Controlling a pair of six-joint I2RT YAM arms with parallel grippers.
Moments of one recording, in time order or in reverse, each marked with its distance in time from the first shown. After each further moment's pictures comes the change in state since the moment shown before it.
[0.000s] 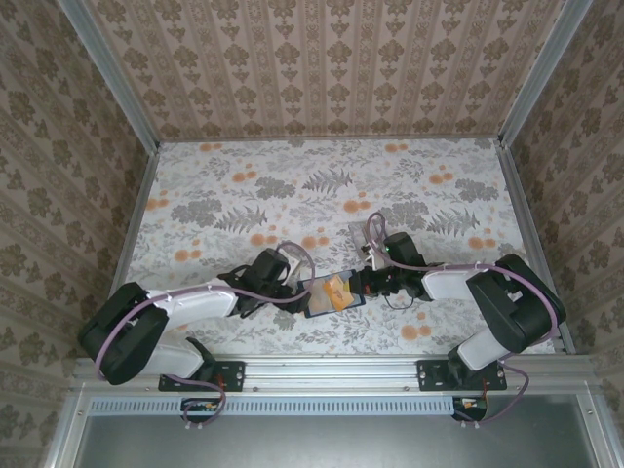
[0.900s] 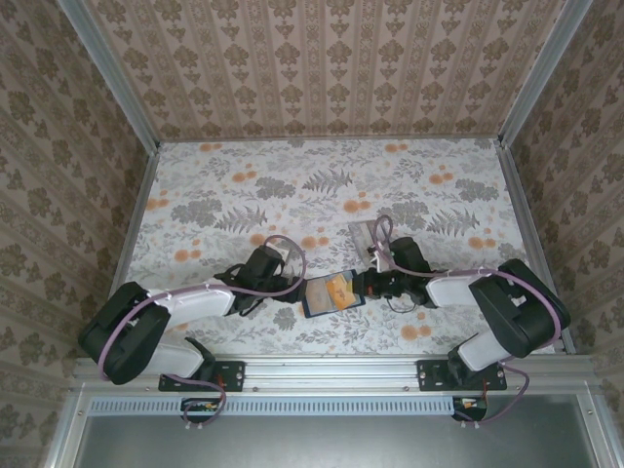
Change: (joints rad) left arm 0.051 0.005 -0.031 0.094 -0.039 -0.139; right arm -0.008 -0.039 -0.084 0.111 0.028 0.084
